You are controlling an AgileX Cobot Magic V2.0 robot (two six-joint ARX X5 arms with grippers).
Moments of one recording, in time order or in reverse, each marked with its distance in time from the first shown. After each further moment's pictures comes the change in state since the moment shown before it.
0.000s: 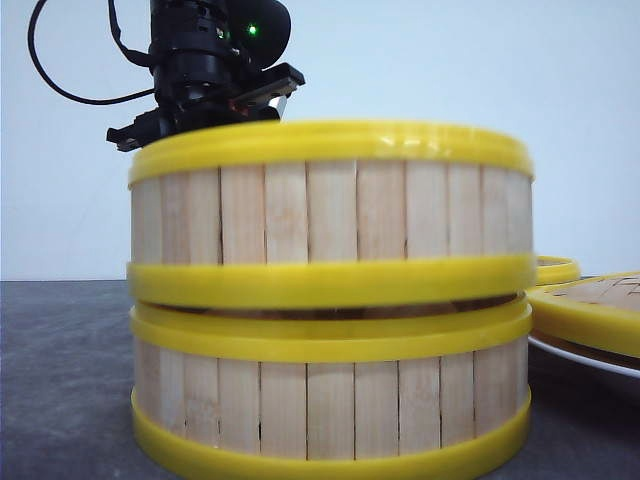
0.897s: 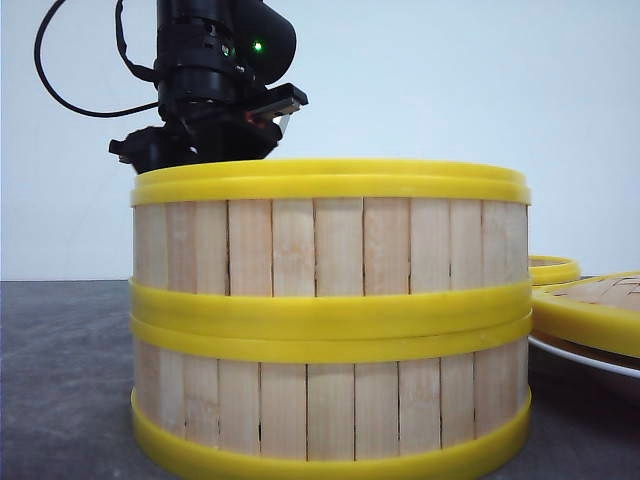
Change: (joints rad) left arm -0.004 0.031 0.000 -0.001 -0.001 -0.006; right arm 0.000 0.000 0.000 -0.001 0.003 0.000
